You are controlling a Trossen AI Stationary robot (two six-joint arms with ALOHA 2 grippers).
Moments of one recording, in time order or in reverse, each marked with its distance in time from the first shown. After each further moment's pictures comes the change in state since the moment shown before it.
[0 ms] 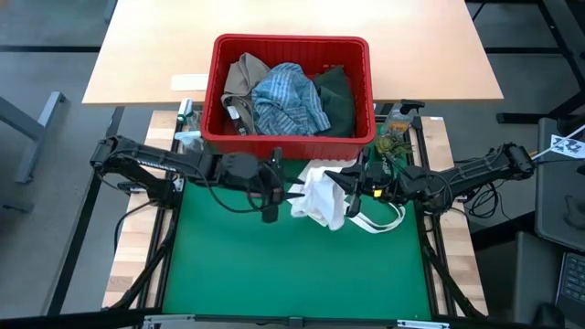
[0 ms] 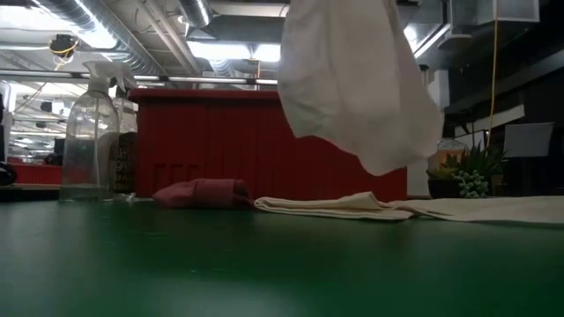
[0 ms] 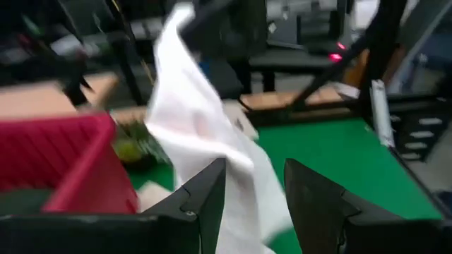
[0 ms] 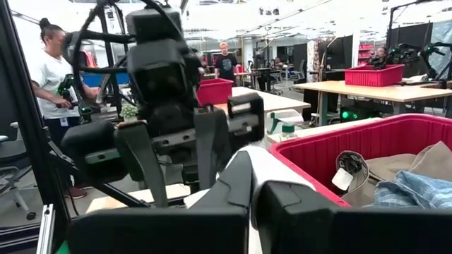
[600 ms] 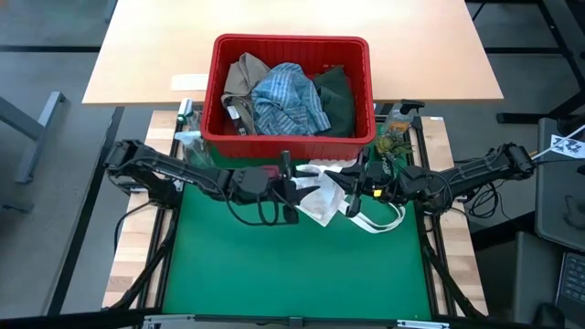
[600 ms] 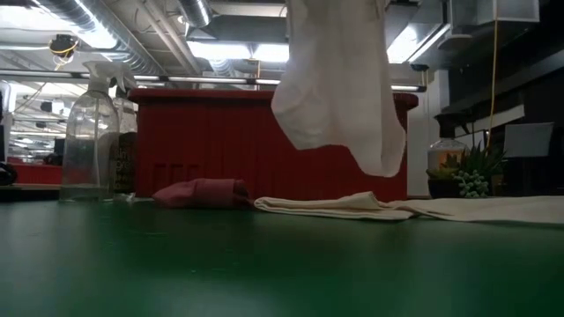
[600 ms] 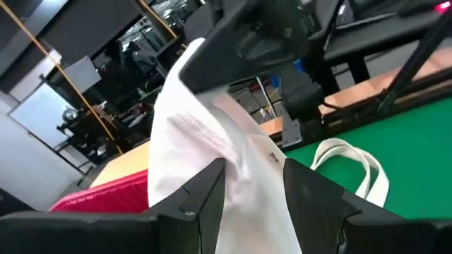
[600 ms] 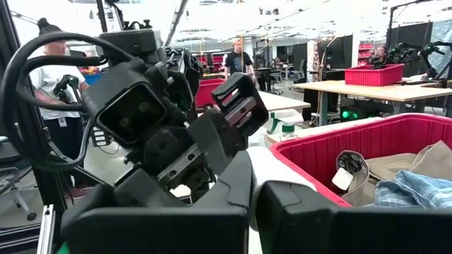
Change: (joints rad) left arm -0.057 0.143 0.000 0.274 -0.325 0.409; right arm 0.000 0.000 0.000 0.001 -0.001 0.002
